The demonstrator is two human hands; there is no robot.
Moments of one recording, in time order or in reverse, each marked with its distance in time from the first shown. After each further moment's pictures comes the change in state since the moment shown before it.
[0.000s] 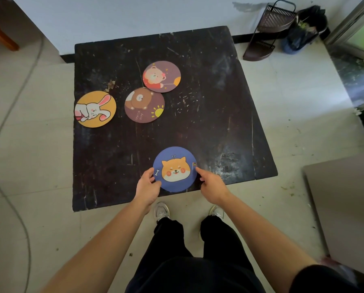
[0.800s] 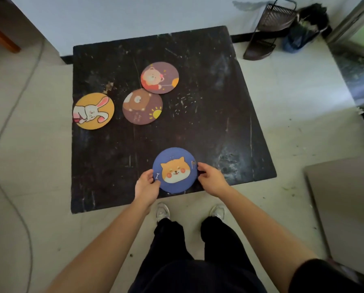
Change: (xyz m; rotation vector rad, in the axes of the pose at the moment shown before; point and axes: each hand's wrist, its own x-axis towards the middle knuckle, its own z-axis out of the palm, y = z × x) left_hand 0.003 0.000 0.007 0.082 0.117 0.035; right_hand 0.020 -0.001 -0.016 0.249 -0.005 0.085
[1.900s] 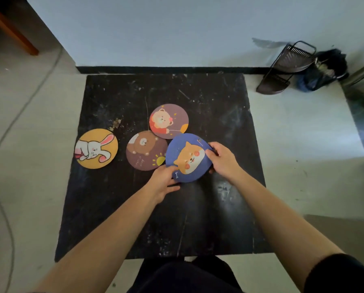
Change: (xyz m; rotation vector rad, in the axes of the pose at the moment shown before) left_hand 0.097 0.198 0.020 -0.460 -0.291 -0.278; right_hand 0.152 -0.150 -0.140 -0.061 0.129 -0.154
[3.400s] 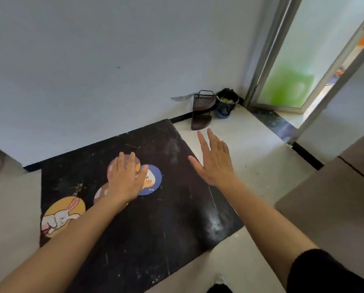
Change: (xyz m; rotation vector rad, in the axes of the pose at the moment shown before) left_hand -0.105 0.050 0.020 1.445 0.329 1.065; right_hand -0.199 -0.003 -0.094 -0.697 0.739 -0.088
